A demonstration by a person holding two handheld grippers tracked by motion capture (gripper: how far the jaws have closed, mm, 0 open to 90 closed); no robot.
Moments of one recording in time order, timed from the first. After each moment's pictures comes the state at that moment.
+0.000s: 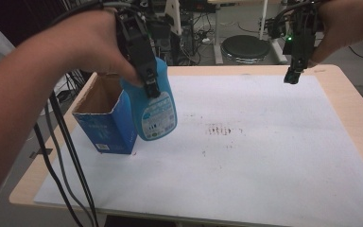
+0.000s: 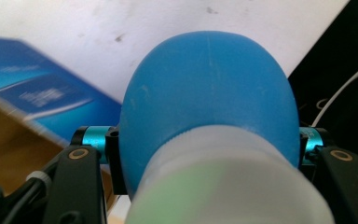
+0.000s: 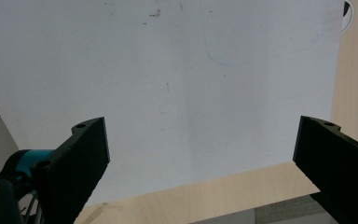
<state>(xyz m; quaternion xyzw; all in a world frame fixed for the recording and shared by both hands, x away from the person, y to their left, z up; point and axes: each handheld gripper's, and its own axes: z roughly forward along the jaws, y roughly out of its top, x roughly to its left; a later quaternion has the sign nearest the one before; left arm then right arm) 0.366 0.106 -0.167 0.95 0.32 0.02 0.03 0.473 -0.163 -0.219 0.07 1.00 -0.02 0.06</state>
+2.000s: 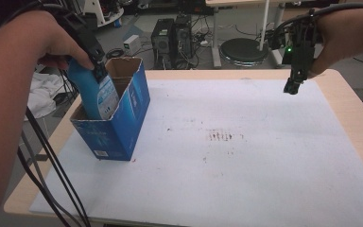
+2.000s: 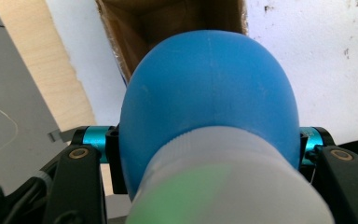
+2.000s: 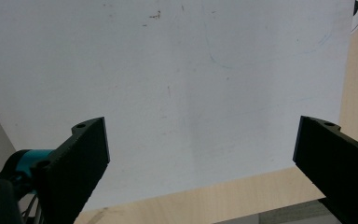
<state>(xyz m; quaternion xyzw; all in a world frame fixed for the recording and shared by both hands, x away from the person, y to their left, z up) 0.432 0.250 -0.197 0.78 0.62 0.00 0.02 0.479 -0.161 -0.231 0.07 1.00 -0.02 0.06</state>
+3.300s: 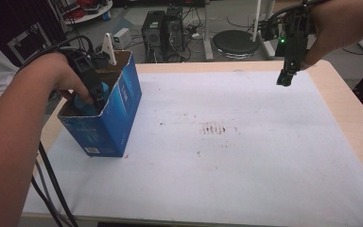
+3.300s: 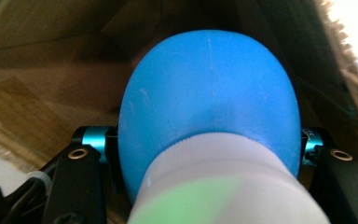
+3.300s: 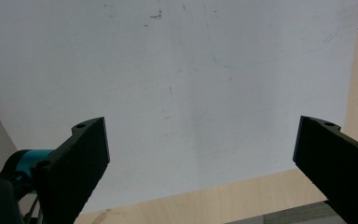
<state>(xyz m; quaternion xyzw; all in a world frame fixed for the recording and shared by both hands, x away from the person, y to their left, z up) 0.440 0.245 -0.288 0.89 0.45 -0.01 -0.02 0.481 -0.161 -0.234 0.07 1.00 -0.02 0.05</state>
